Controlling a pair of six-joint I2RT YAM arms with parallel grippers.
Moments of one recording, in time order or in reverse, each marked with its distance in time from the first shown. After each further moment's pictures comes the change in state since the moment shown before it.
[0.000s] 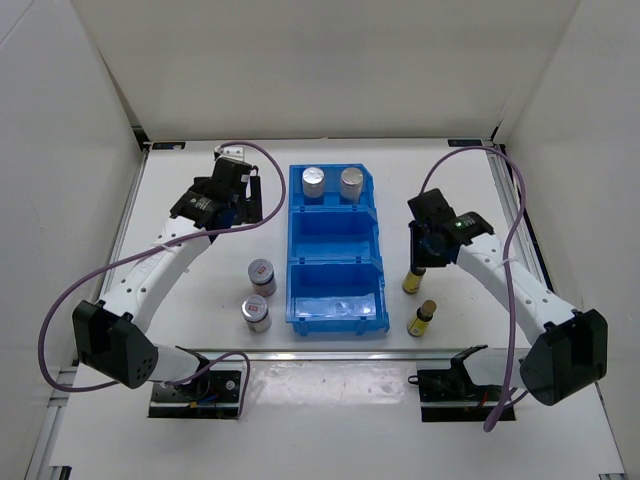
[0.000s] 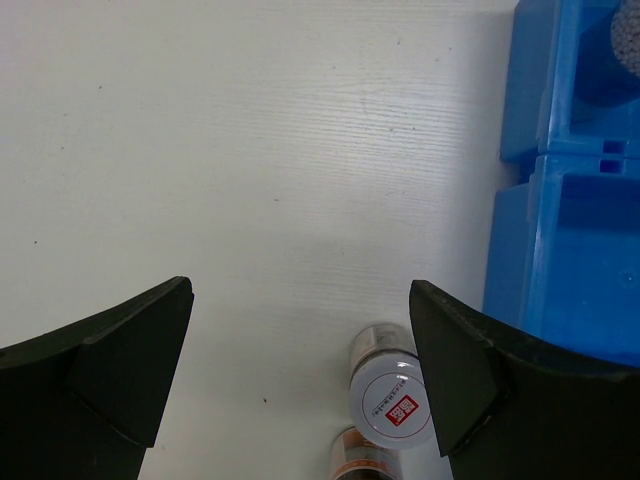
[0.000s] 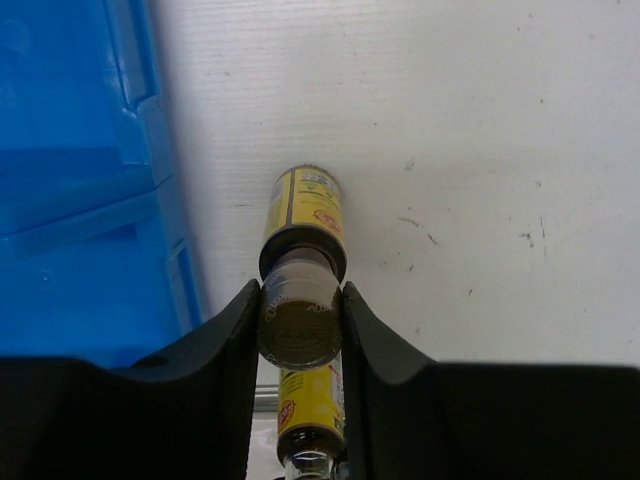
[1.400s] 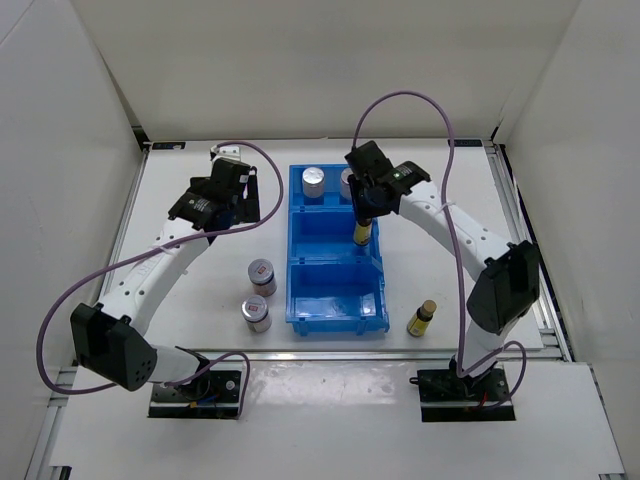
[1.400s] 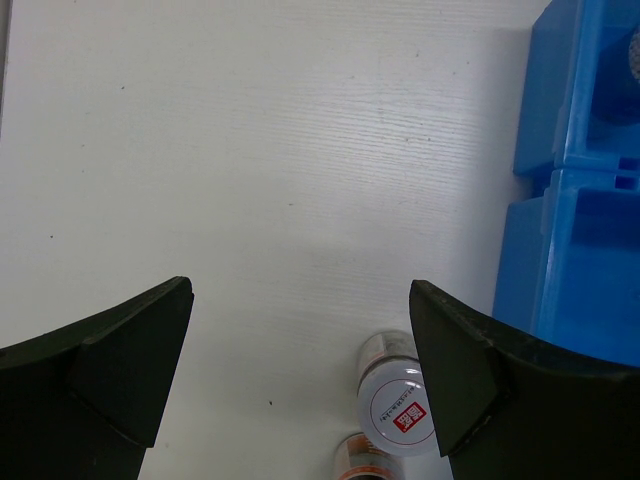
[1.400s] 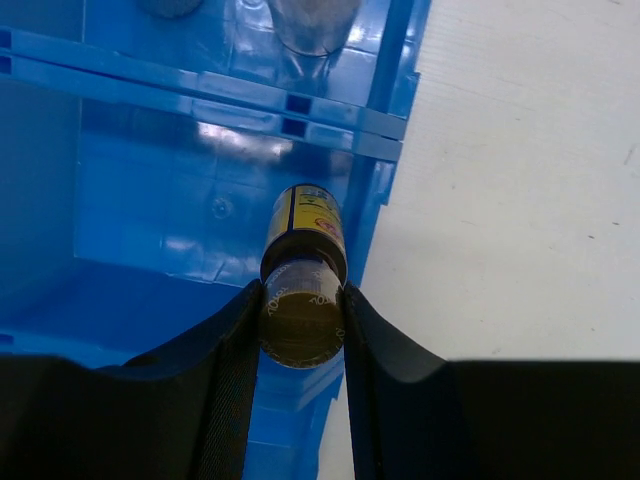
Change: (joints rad) left arm 0.001 -0.014 -0.005 0.000 -0.044 -0.014; right arm 0.190 0.460 0.586 0.026 0.037 -0.075
